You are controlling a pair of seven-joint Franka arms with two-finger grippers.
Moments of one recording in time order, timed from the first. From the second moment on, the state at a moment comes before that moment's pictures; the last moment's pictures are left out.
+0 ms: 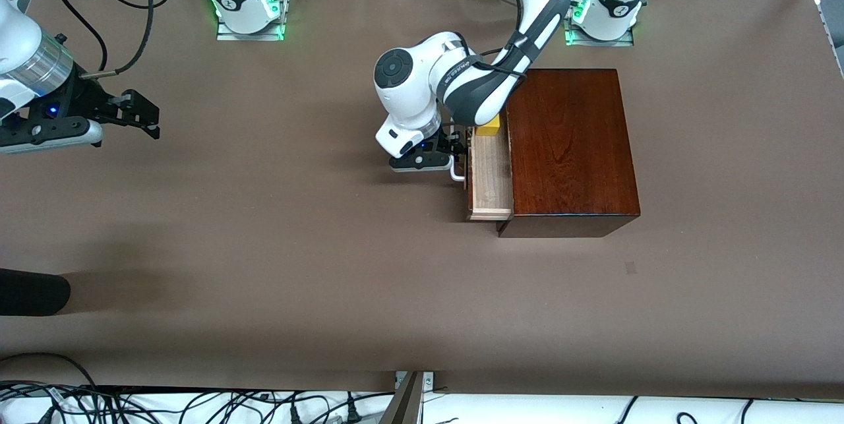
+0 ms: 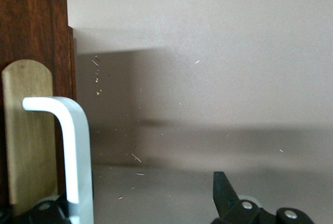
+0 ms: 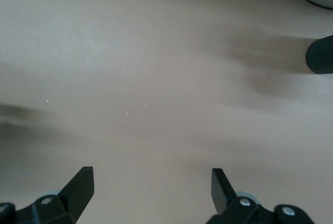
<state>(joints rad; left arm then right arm) -0.71 0.73 -0.16 -1.37 0.29 1.95 -0.96 0.22 0.02 -0.13 -1.70 -0.02 1.79 -0.08</state>
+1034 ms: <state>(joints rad) -0.73 0.77 -0.16 -1.27 0.26 1.84 -0.97 0.22 0.02 -0.13 -1.70 -0.02 1.79 -0.08</state>
